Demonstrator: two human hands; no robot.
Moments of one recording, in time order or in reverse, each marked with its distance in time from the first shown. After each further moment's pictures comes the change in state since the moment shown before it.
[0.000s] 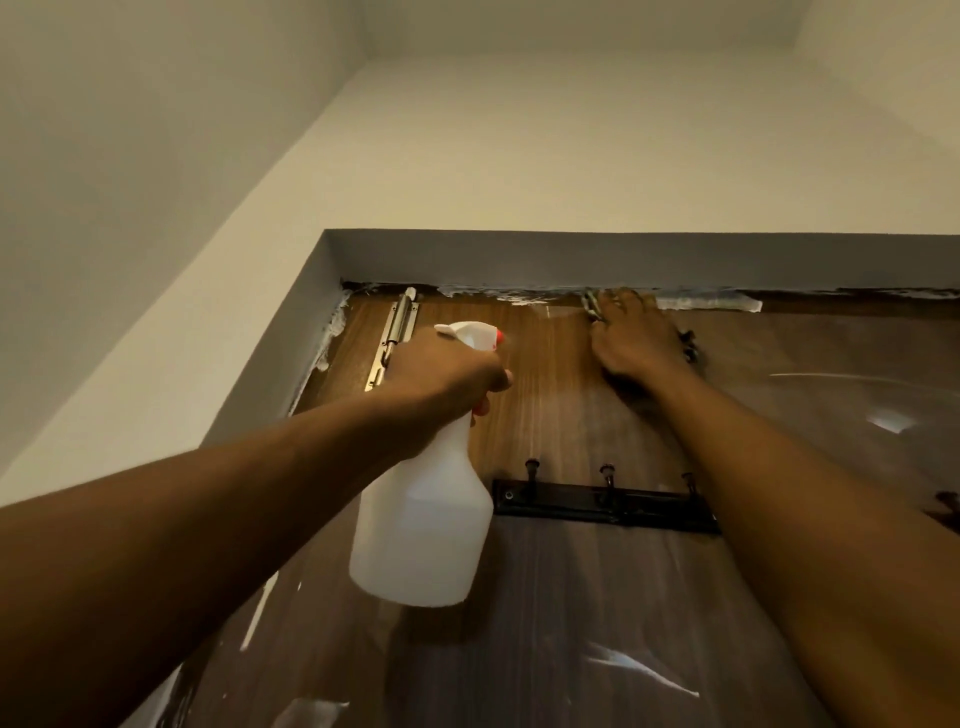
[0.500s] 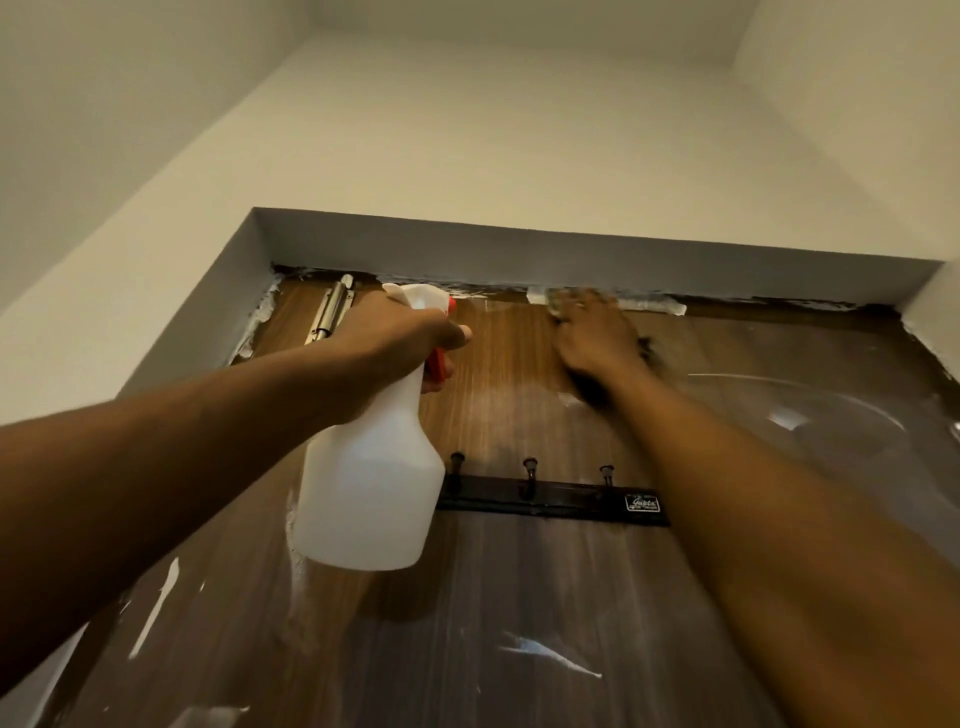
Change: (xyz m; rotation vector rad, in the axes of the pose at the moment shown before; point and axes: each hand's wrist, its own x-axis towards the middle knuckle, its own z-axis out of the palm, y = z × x) left_hand 0.021 0.019 0.012 -0.101 -0.088 0.017; right_hand -0.009 0.028 -0.016 -0.026 0.006 0.017
